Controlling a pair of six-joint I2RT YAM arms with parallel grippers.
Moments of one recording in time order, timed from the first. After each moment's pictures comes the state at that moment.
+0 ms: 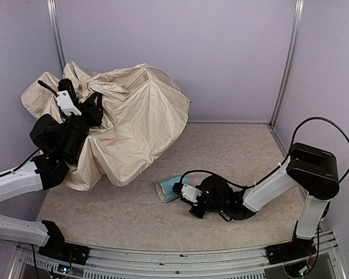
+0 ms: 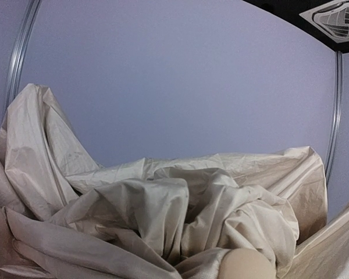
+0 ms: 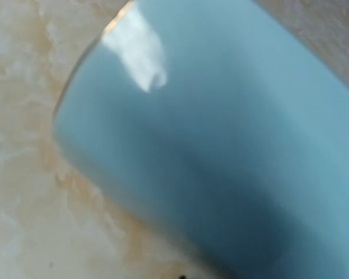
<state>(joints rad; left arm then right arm) -0.71 1.04 0.74 0.73 -0.49 0.04 1.06 1.84 0.68 0.61 0.11 -0.28</state>
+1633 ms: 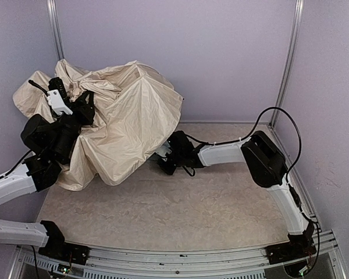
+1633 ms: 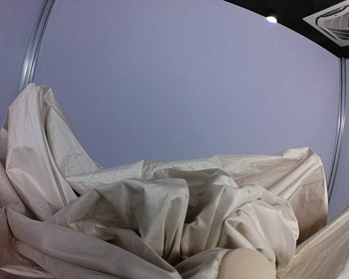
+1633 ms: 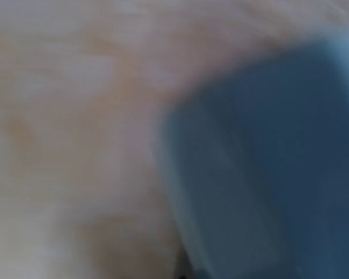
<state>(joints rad) -0.68 0.96 0.74 0.67 -0.48 0.05 0.83 2.41 1.76 0.00 -0.07 -0.34</state>
